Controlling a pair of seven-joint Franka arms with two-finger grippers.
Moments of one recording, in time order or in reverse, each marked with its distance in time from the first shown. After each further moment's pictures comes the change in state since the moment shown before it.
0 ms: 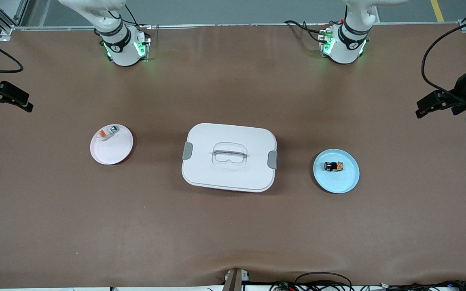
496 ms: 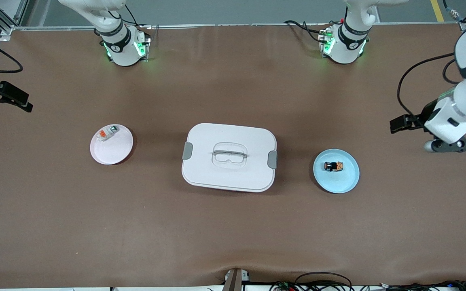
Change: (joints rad) left arm -0.013 0.135 -0.039 -0.004 0.000 0.041 -0.001; right arm 0.000 0.000 0.000 0.000 0.000 0.000 0.000
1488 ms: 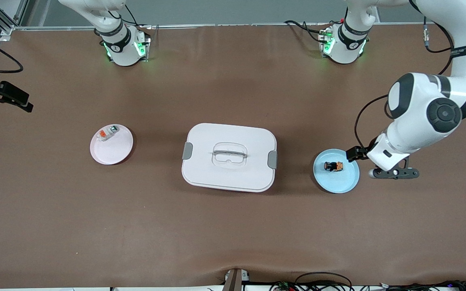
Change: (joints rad) left arm -0.051 0.128 -0.047 -0.212 -0.026 0.450 -0.053; right arm 0.001 0.000 0.001 0.000 0.001 0.000 0.000
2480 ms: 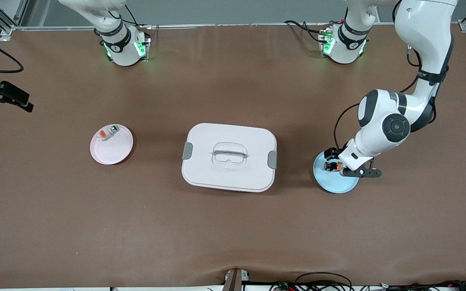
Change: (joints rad) left arm 0.007 0.092 -0.050 -0.183 0.000 0.237 0.002; right arm 0.000 0.000 0.000 0.000 0.000 -0.001 0.000
